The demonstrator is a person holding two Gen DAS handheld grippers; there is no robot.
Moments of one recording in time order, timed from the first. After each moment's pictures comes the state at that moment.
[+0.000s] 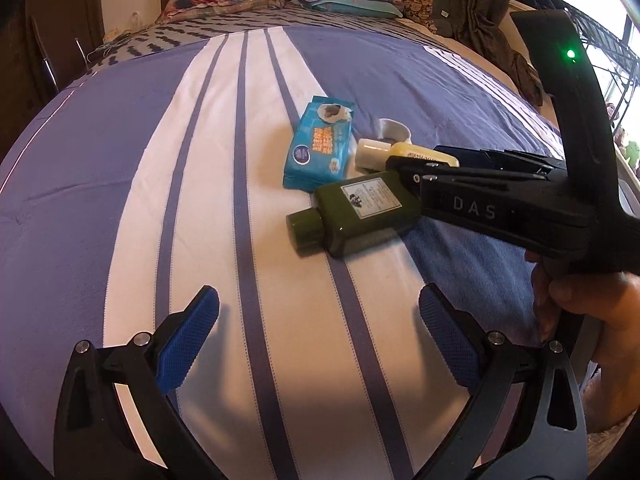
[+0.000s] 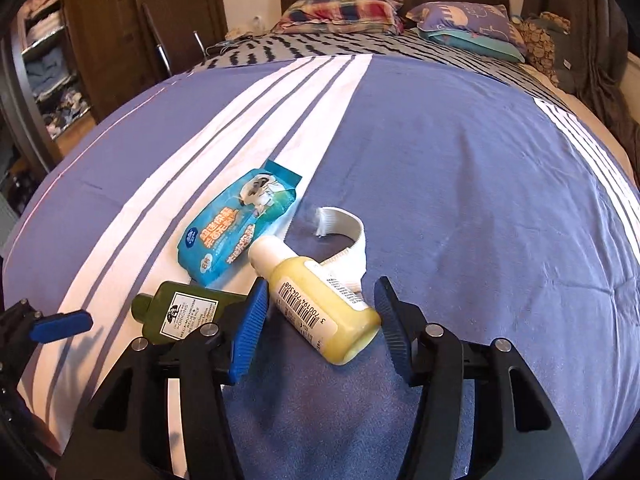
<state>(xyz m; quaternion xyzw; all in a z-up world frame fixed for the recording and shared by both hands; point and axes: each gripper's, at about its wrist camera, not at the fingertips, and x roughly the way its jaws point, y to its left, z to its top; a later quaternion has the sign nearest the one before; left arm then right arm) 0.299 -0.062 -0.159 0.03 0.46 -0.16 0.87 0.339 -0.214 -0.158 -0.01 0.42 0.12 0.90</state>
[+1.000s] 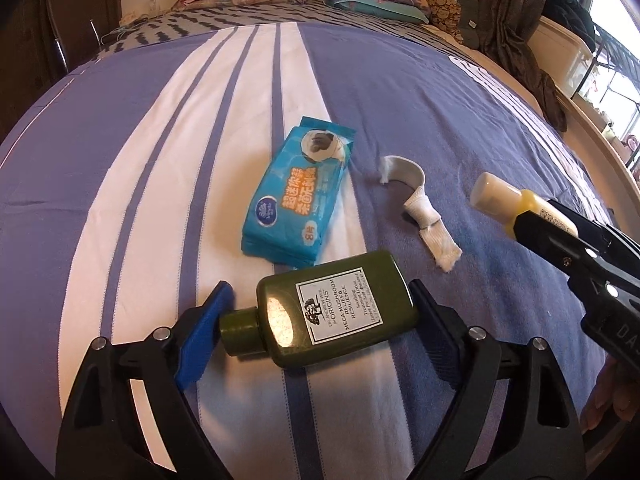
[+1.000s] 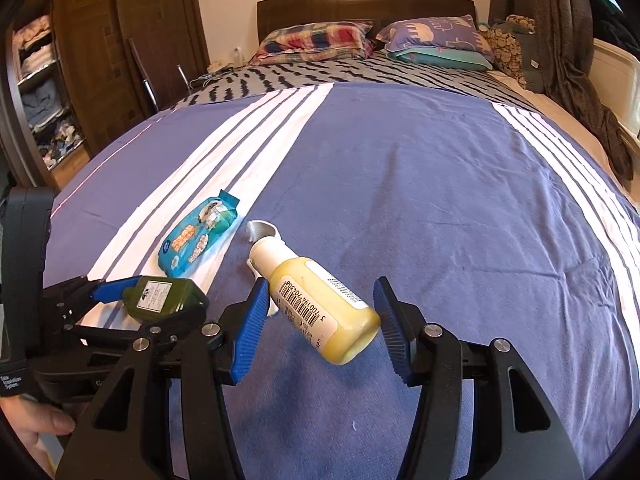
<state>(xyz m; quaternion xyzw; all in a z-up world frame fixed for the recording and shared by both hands) 0.350 -0.098 -0.166 0.00 0.47 -0.12 0.88 0.308 -0.282 -0.136 0.03 0.38 0.09 0.92</state>
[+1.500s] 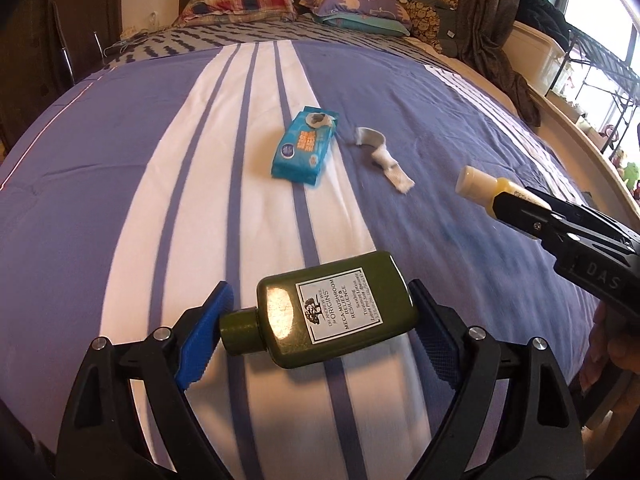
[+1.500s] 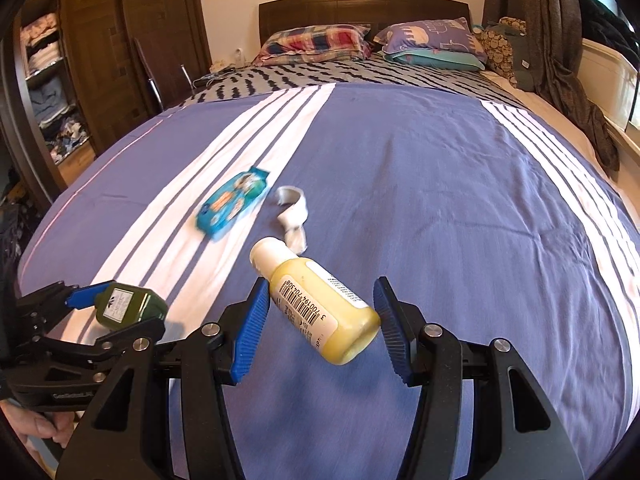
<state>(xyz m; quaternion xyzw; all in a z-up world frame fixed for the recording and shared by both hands) 0.246 -0.067 -0.136 0.00 0.44 -0.14 0.89 0.235 -0.271 -0.121 0.03 0.38 0.08 0.92</state>
